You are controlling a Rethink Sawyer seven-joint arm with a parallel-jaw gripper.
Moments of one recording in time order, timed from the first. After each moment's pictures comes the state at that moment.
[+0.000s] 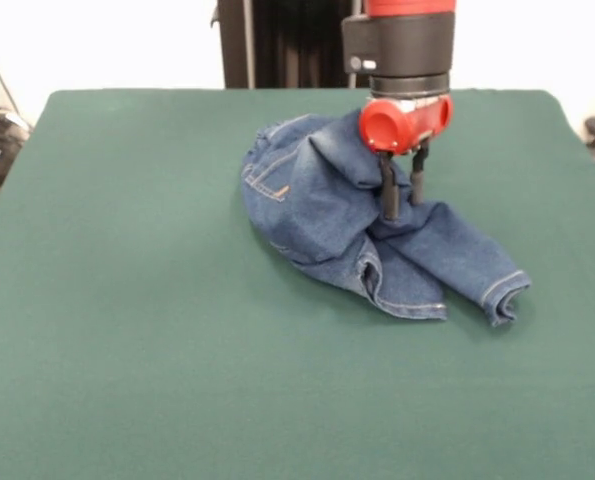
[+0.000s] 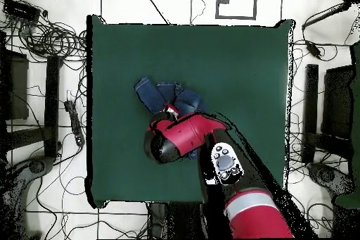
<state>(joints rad) -0.25 -0.60 0.27 1.74 -0.75 0.17 1.40</state>
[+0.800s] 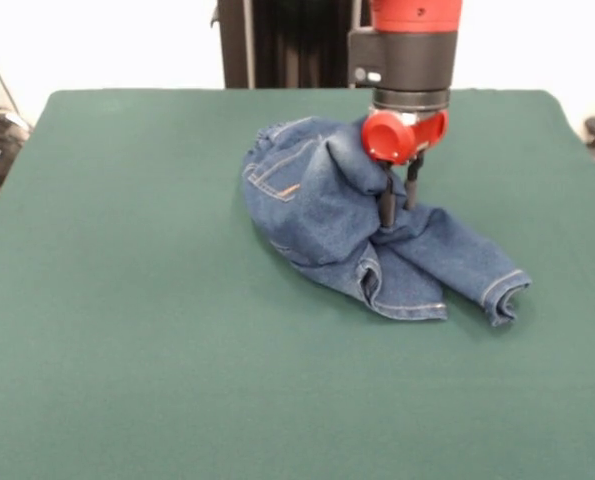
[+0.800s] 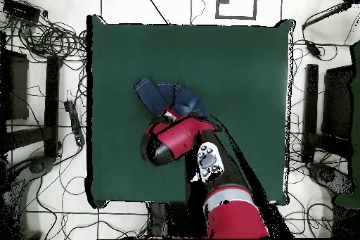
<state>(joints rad) -0.14 -0.54 0.15 1.70 -0.73 0.14 1.40</state>
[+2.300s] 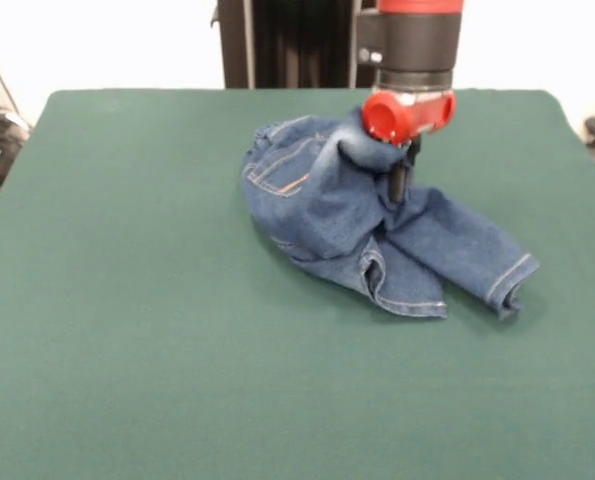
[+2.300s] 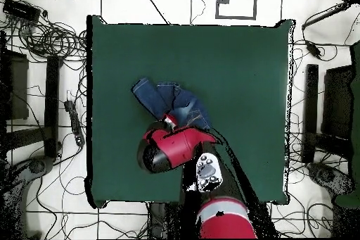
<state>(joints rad) -0.09 -0.58 0.06 1.79 -0.55 0.07 1.40</state>
